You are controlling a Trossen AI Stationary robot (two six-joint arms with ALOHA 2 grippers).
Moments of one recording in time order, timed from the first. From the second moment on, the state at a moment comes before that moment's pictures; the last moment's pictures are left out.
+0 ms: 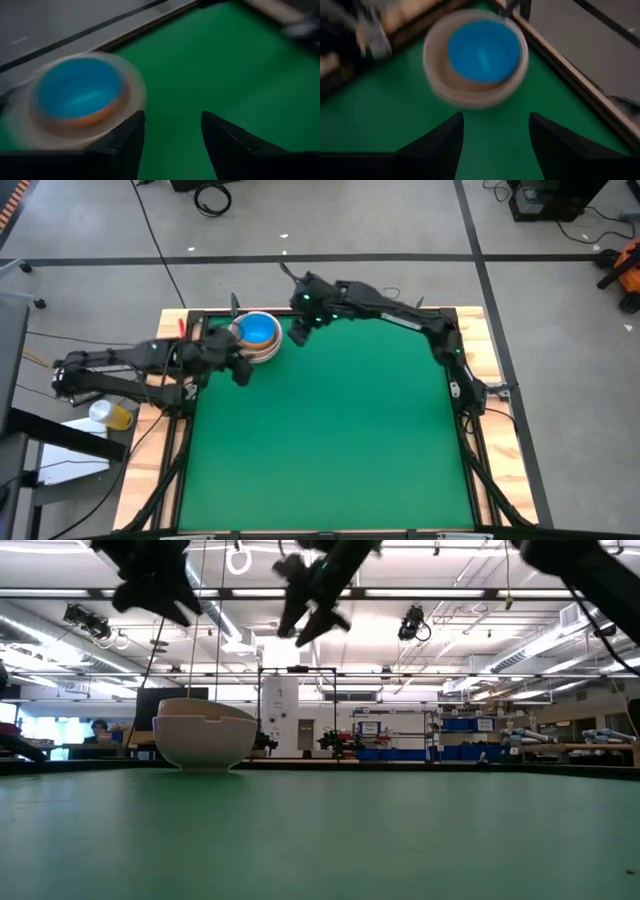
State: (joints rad) left arm 0.07 0.86 0.93 -0.80 -0.49 -0.61; right arm -0.32 2.16 2.31 -0.99 0.02 0.28
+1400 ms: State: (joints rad) left arm -0.23 0.43 0.32 0.06 -0.32 -0.06; right arm 0.20 0.50 0.60 -0.13 0.28 0.31
